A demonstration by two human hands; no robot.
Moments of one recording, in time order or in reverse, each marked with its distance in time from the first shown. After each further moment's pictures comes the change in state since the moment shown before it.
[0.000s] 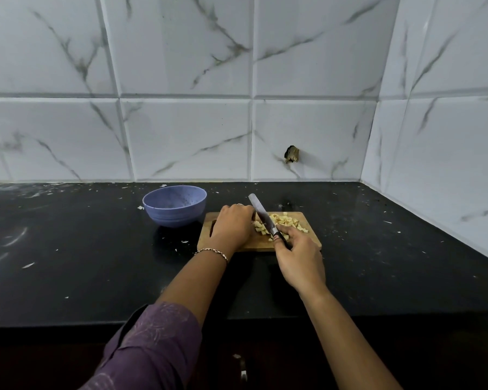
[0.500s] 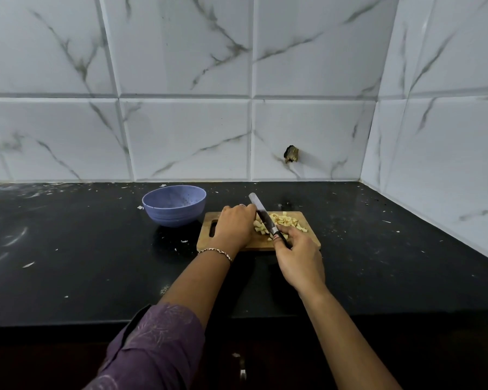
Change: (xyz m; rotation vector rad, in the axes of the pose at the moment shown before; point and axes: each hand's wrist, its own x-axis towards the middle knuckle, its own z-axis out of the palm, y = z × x) left_hand 0.002 0.005 0.004 0.064 0.003 0.024; right_hand -0.001 -0.001 -0.001 0.004 0.008 0.017
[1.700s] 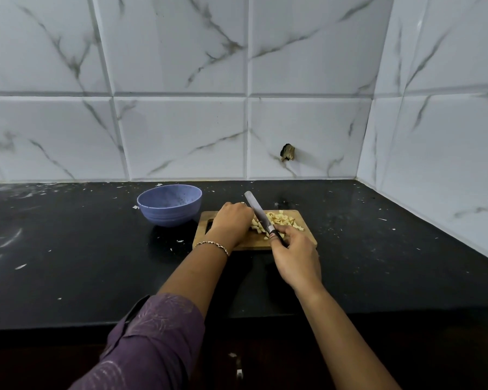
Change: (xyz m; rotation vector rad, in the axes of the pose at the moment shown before) left_hand 0.011 -0.003 0.001 0.199 -0.077 0.122; right_hand -0.001 -0.003 -0.003 0.007 0.007 0.019
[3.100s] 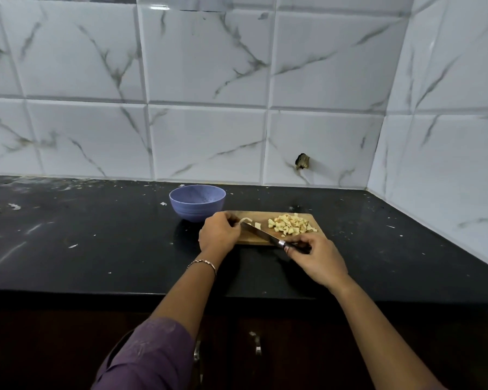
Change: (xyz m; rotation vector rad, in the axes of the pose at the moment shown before) left_hand -0.087 -0.034 -0.004 -0.859 0.192 -0.629; right_hand -0.011 0.010 -0.026 -0.185 -0.161 -0.217
